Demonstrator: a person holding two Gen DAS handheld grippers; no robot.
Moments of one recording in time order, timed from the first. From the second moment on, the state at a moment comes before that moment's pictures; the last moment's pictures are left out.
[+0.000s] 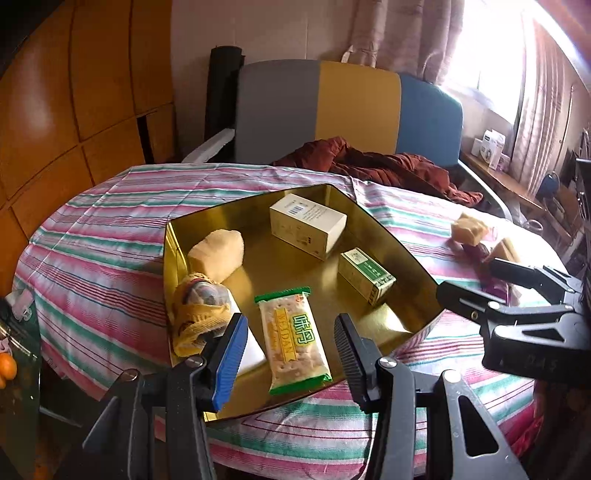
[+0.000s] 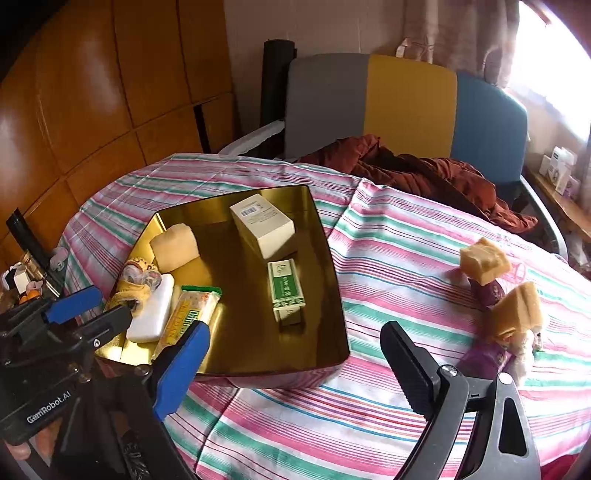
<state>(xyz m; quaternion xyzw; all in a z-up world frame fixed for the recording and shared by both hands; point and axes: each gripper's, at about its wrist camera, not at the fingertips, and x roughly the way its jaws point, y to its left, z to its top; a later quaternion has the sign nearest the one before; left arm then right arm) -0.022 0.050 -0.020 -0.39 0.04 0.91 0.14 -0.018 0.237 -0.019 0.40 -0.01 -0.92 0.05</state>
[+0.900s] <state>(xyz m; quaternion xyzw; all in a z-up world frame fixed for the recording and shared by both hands) -0.025 0.097 -0.025 -0.42 0.06 0.88 0.23 -0.004 0.493 -0.016 0.36 -0.14 -0.90 -0.21</state>
